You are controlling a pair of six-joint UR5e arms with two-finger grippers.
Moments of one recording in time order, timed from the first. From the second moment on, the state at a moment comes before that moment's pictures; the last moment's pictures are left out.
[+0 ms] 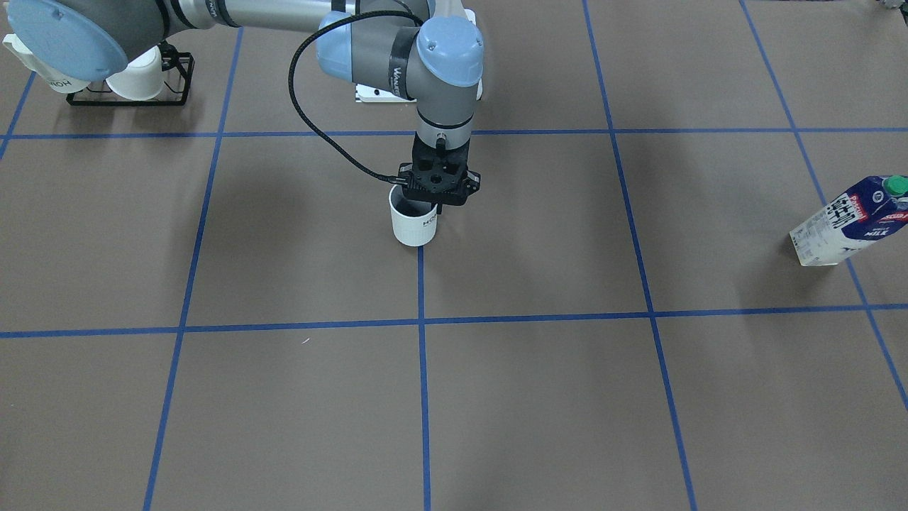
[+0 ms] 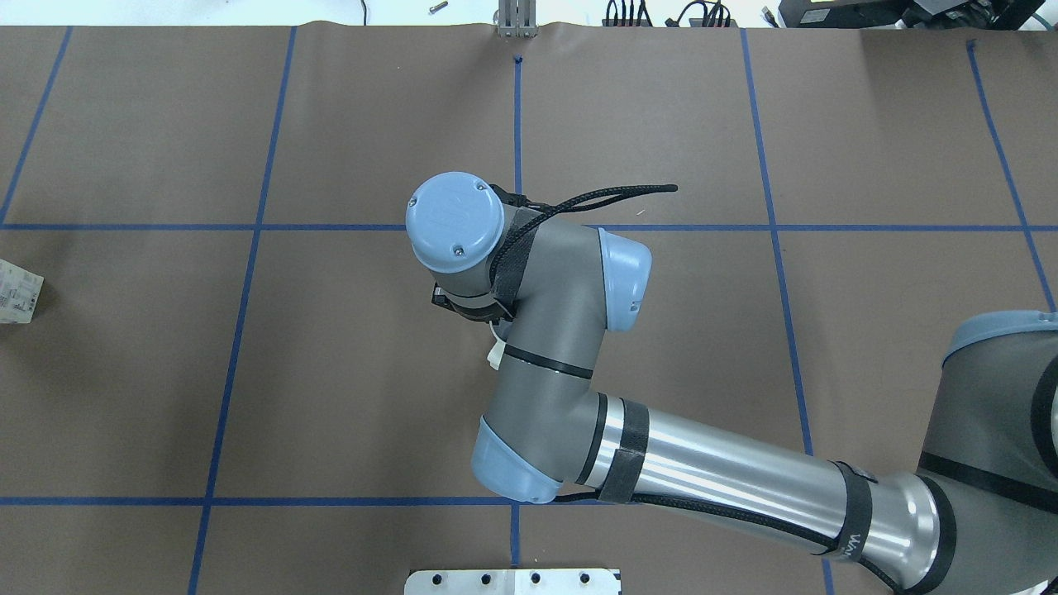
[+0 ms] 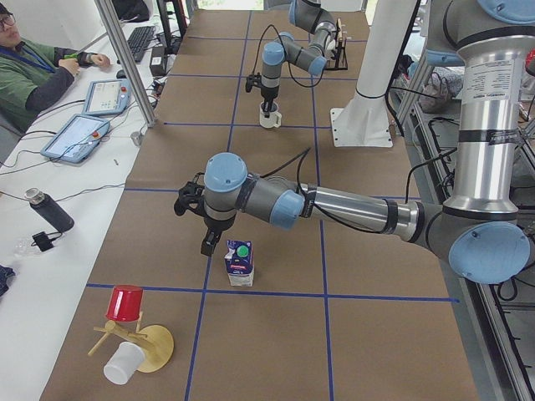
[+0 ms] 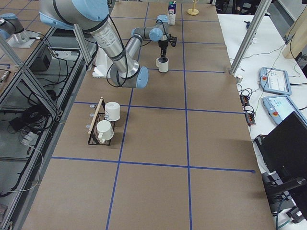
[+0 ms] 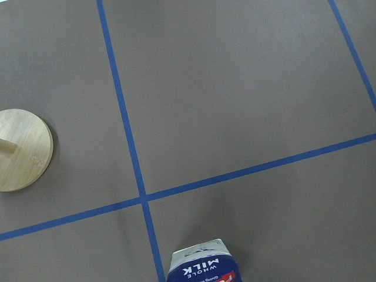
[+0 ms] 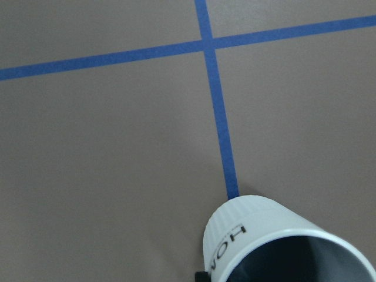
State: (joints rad) left arm -1.53 -1.56 -1.76 -1.78 -2.39 -0.04; right arm 0.44 -0.62 1.45 -1.68 1.77 1.41
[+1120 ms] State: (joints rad) left arm -1.53 -1.53 -1.77 -1.80 -2.39 -0.04; right arm 0.76 -0.65 1.55 -1.75 2.01 1.08
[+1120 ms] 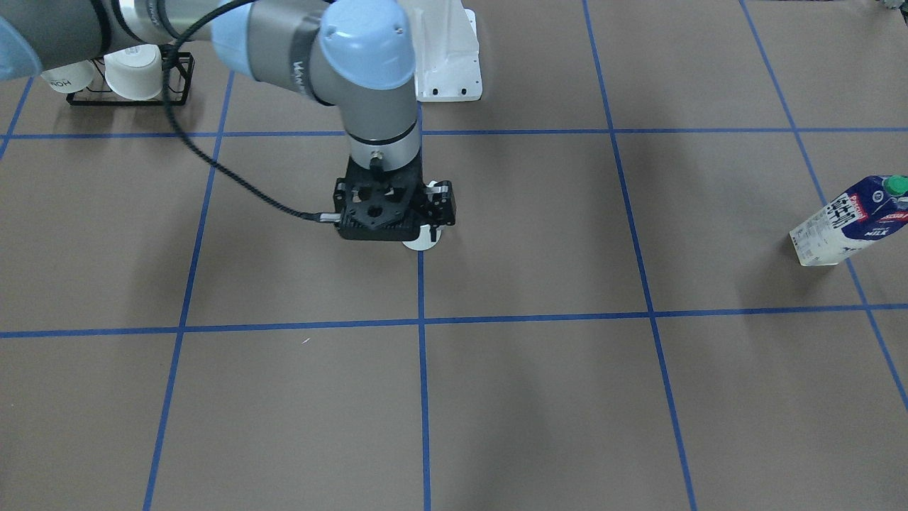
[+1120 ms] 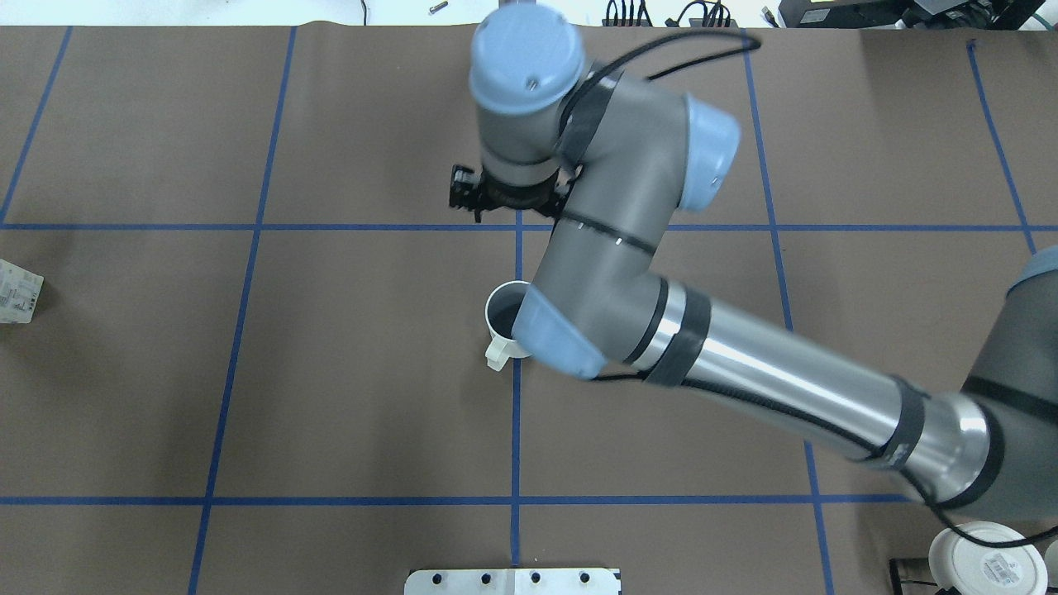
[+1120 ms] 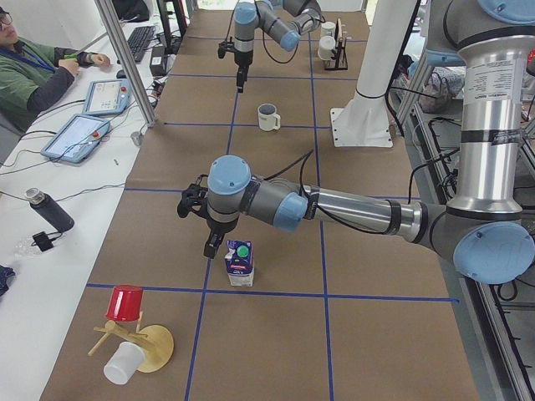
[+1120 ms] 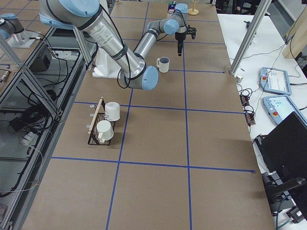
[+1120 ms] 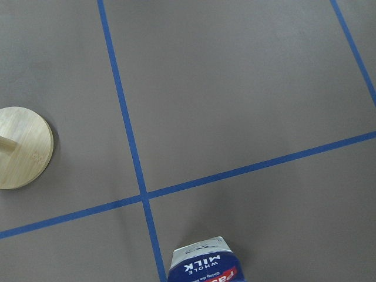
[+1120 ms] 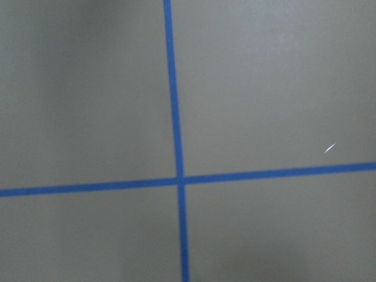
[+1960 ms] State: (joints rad) left arm -1.53 -1.51 -1.77 -1.80 -2.39 -0.04; right arm 1.37 -1.34 1.69 -1.74 2.21 0.09
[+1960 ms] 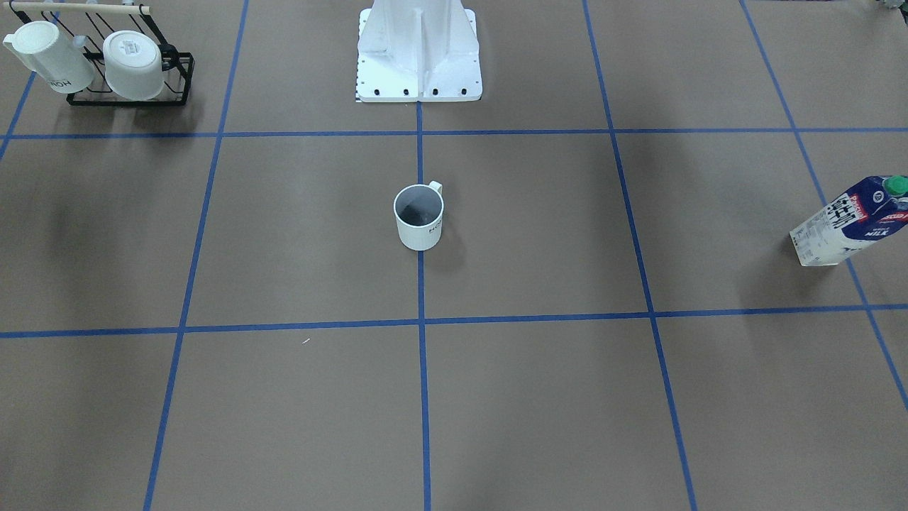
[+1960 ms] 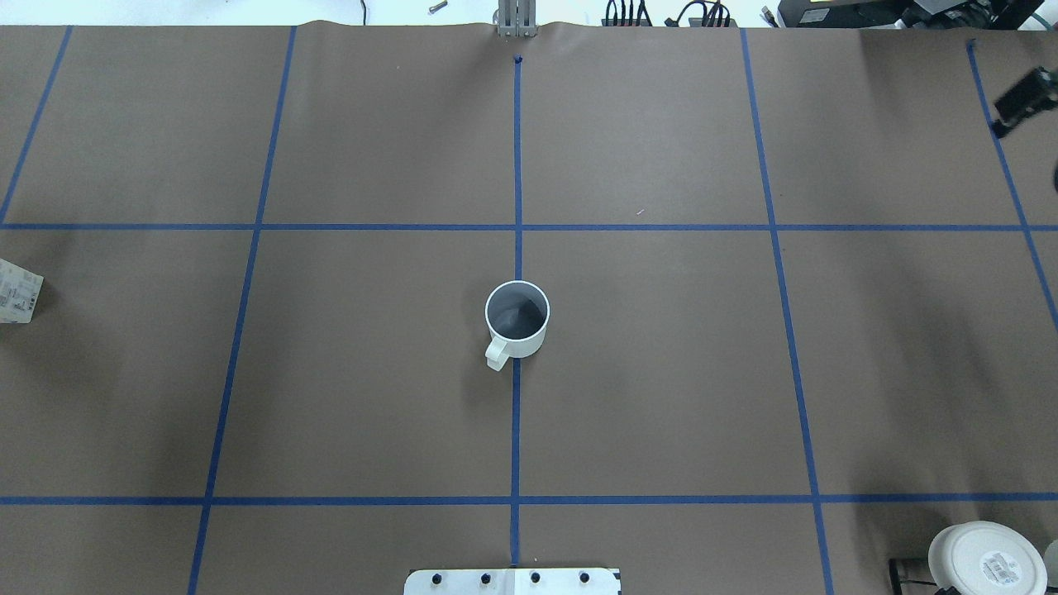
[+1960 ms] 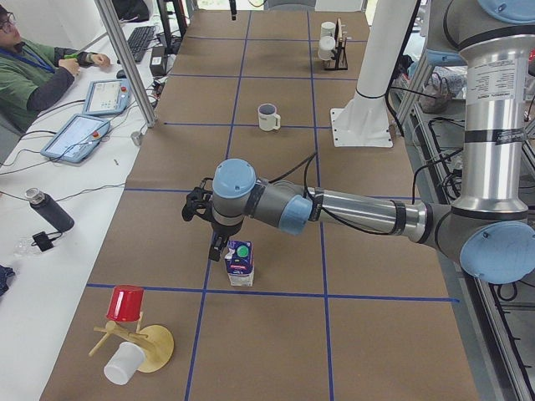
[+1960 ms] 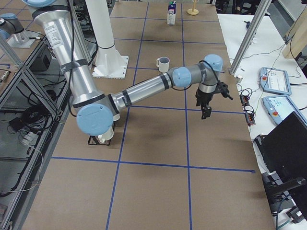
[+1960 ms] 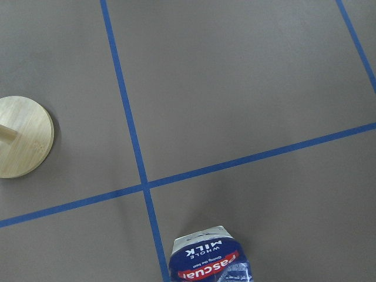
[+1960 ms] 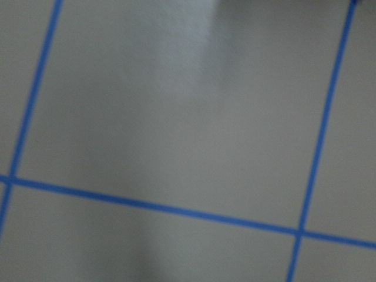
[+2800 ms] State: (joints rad) left arm -1.53 -1.46 -1.76 -1.82 -2.38 -0.15; right arm 1.45 -1.64 1.79 -1.73 2.14 0.05
